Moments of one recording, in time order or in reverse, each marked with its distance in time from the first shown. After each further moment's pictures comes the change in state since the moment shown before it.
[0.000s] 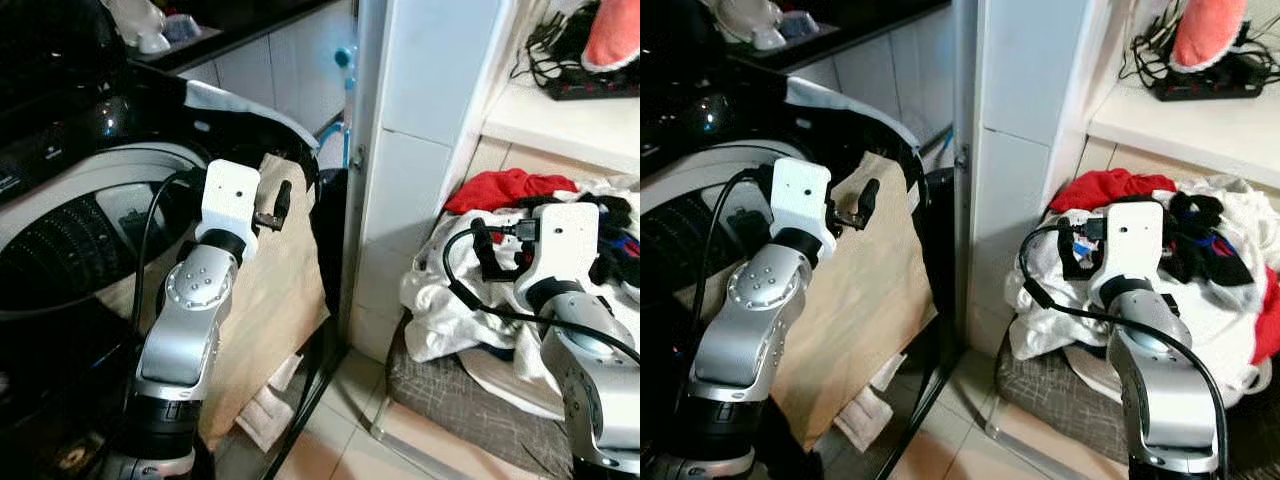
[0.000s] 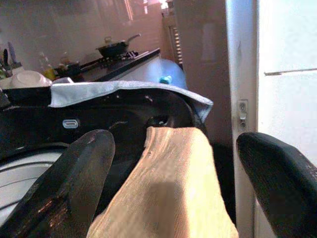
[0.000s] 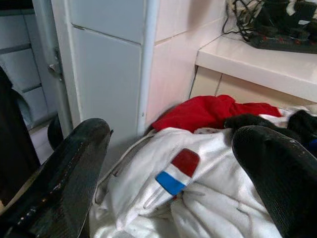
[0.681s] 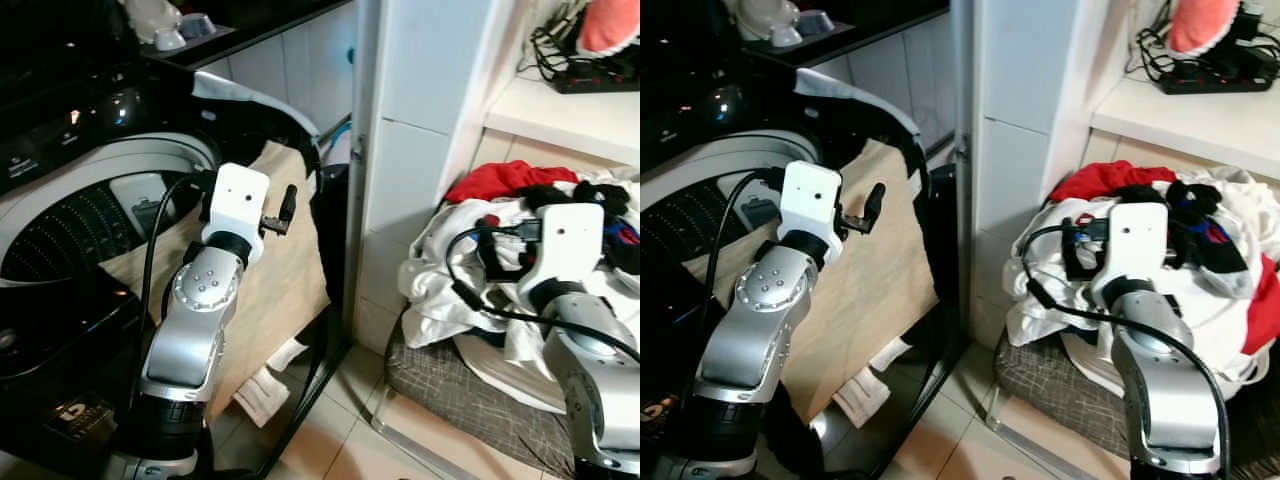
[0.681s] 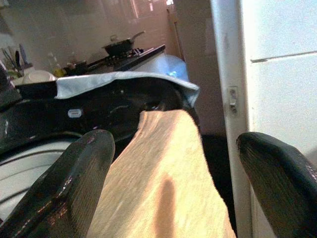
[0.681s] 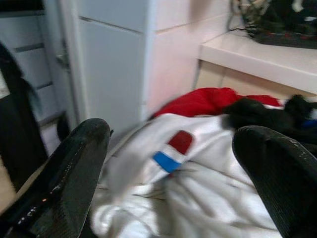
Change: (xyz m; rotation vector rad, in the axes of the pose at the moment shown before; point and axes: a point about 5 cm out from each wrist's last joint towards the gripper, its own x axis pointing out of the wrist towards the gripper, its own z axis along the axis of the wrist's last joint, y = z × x) left arm 0.001 -0.005 -0.002 0.024 0.010 -0.014; right arm 0.000 0.000 -0.001 -0.002 0.002 0.001
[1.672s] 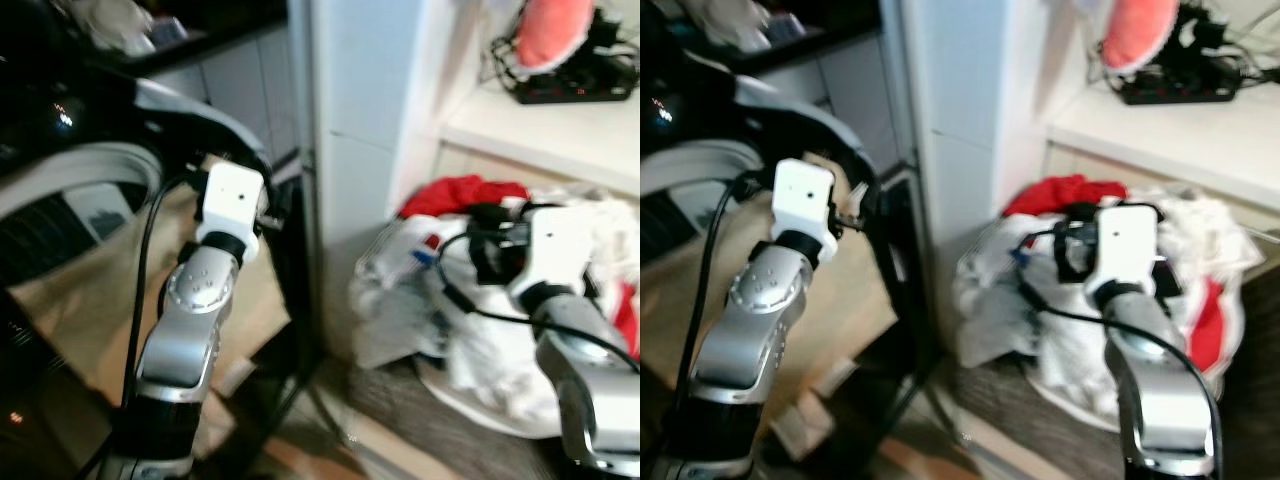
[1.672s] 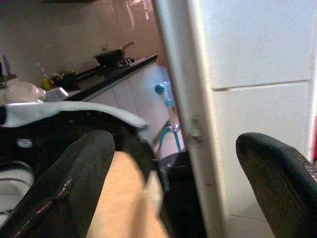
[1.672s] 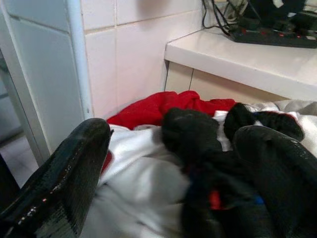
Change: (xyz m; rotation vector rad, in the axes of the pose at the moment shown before) left arm -0.001 0.004 0.002 0.000 -0.021 0.007; right arm 0.000 0.003 -0.005 0.010 0.014 -0.001
